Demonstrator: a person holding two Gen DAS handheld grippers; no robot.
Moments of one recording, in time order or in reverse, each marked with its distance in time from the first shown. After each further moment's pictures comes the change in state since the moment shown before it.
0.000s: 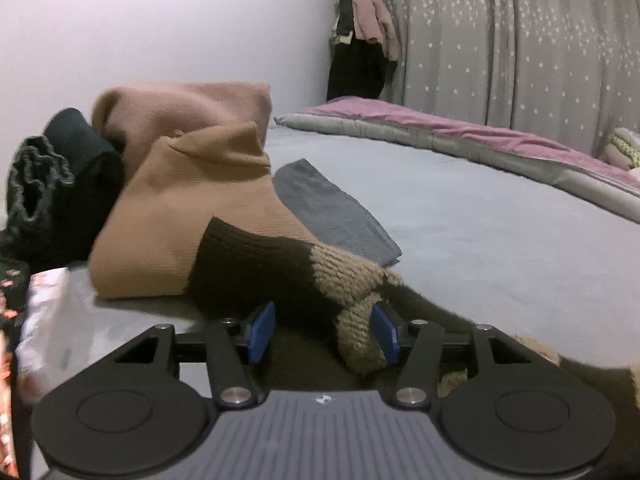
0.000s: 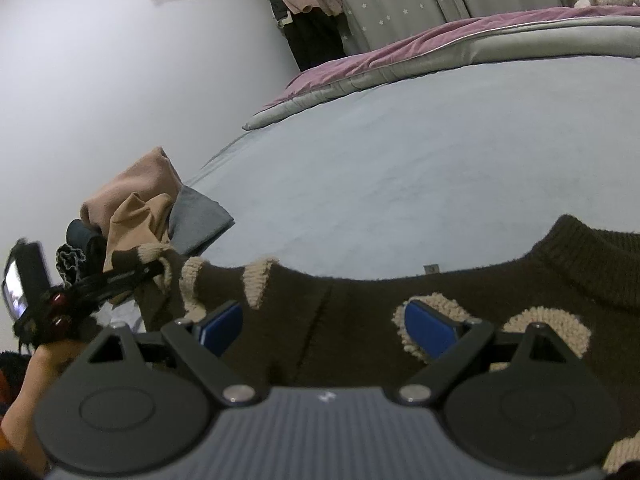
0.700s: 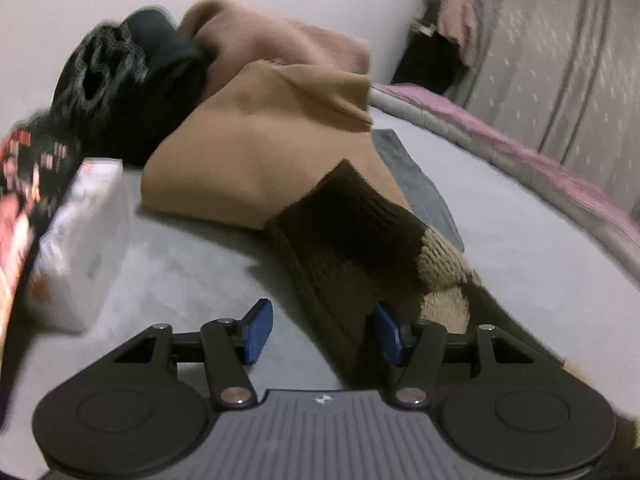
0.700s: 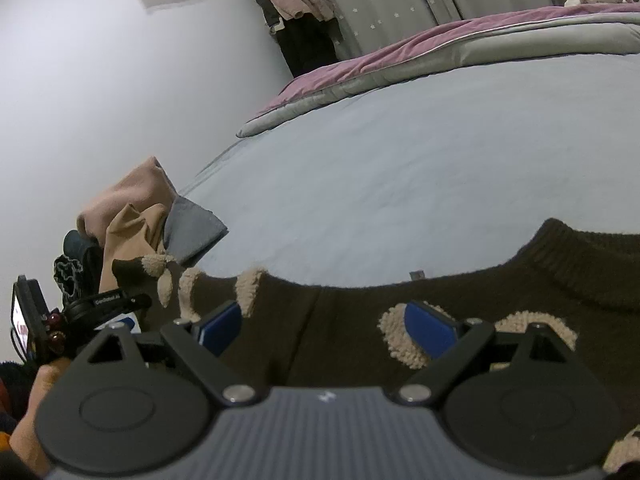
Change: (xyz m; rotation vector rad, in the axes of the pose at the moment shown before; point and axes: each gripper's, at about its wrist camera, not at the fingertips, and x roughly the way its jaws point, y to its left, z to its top) left arm 0.003 0.056 -0.021 -0.337 0.050 0.024; right arm -0.004 -0.007 0.004 0.030 -0.020 -0.005
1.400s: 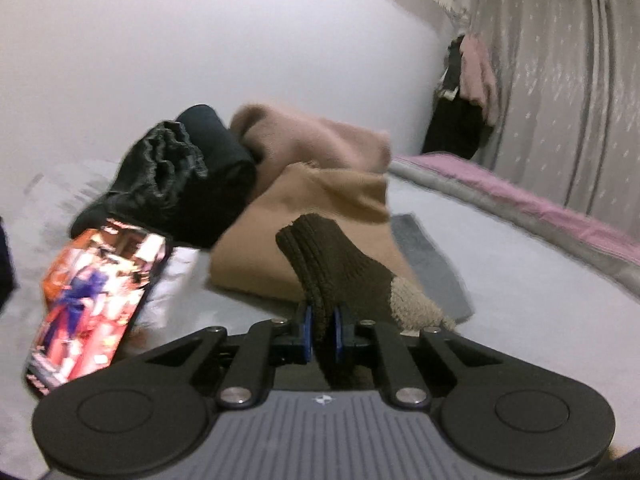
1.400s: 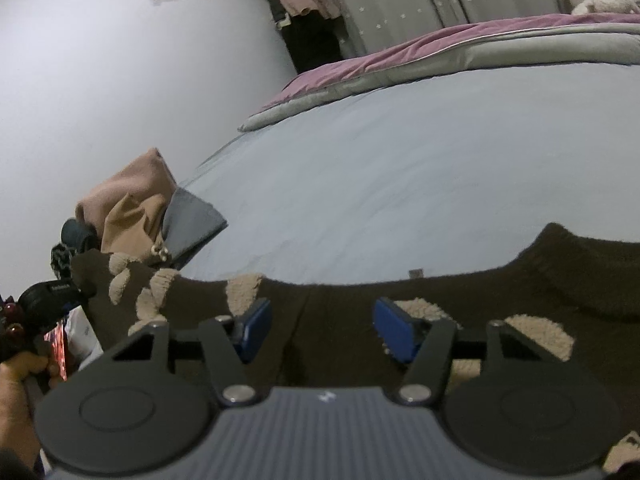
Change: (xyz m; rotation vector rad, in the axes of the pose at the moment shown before) left arm -0.055 -0.013 0.000 0.063 -0.177 0.175; right arm 0.004 0.008 -0.002 -0.050 0.015 -0.004
